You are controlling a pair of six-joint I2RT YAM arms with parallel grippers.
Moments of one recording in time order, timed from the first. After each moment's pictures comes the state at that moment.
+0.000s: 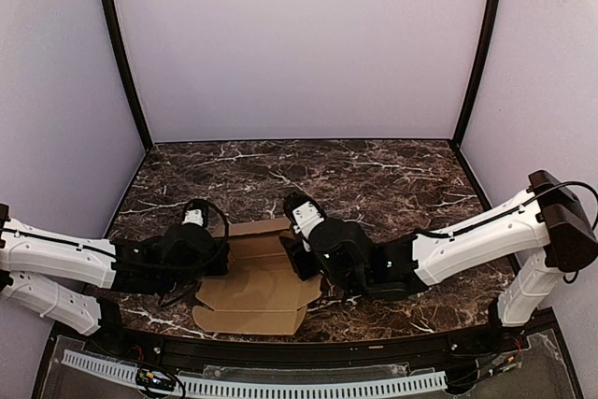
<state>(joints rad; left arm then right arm) -1.09 1.15 0.49 -0.07 -0.57 -0.89 1.35 1.65 0.95 0.25 0.64 0.22</state>
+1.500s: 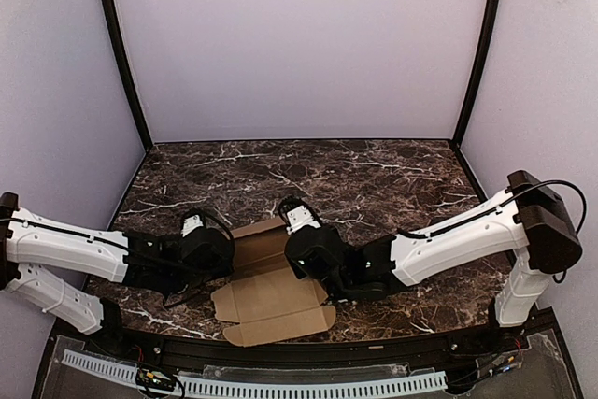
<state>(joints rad) -1.13 1.25 0.62 -0.34 -0.61 -1.25 1.35 1.77 1.06 0.09 0.83 0.30</state>
